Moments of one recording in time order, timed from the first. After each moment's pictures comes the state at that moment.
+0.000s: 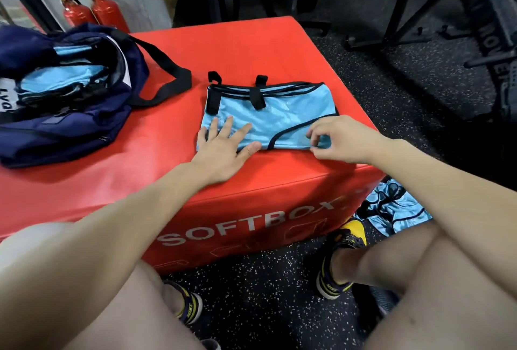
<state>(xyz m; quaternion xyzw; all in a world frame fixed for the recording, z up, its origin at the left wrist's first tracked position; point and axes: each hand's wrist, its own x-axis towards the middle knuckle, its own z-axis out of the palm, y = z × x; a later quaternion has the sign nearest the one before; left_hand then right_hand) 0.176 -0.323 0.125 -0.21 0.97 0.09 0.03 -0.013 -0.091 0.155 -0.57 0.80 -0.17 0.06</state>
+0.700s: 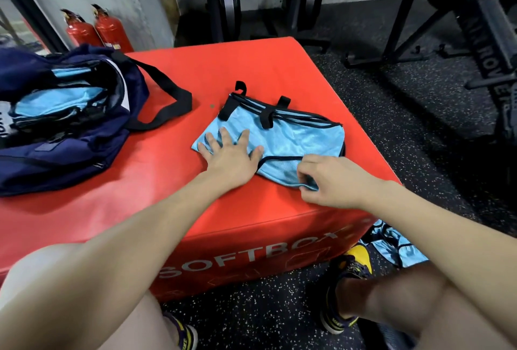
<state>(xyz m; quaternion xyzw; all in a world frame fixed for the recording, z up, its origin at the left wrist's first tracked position) 0.115 -0.328 0.127 -0.34 0.93 0.13 0.03 0.015 -0.110 0.154 -0.59 0.80 -0.07 0.06</state>
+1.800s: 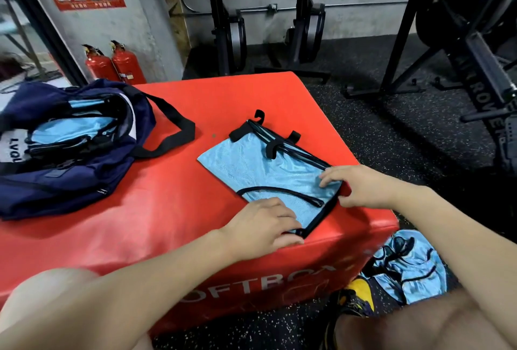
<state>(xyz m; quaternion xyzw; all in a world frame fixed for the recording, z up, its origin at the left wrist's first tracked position) 0.149 -0.268 0.122 0.19 0.96 0.09 -0.18 -0.074 -0.080 0.166 -0.55 0.81 -0.12 0.18</state>
